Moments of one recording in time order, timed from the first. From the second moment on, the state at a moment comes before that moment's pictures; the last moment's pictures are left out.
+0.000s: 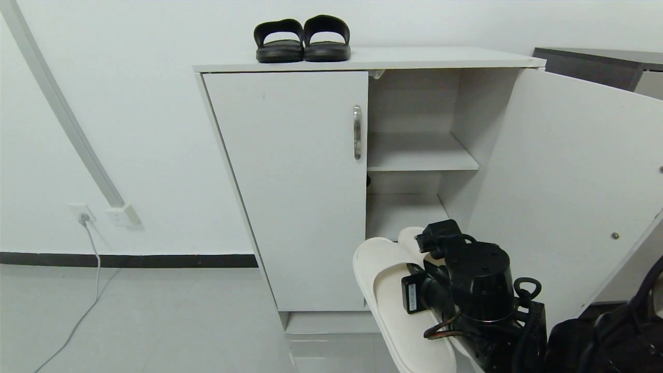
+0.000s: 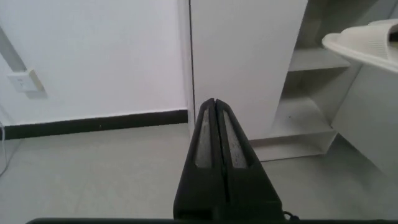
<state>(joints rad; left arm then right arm) -0.01 0.00 0.00 -0.01 -0.01 0.02 0.87 1.89 -0.66 -0.92 -0.57 0.17</state>
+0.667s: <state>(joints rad) -0.01 0.00 0.00 0.00 0.05 -0.02 0.85 1.97 -0.81 -0.93 -0.80 0.16</state>
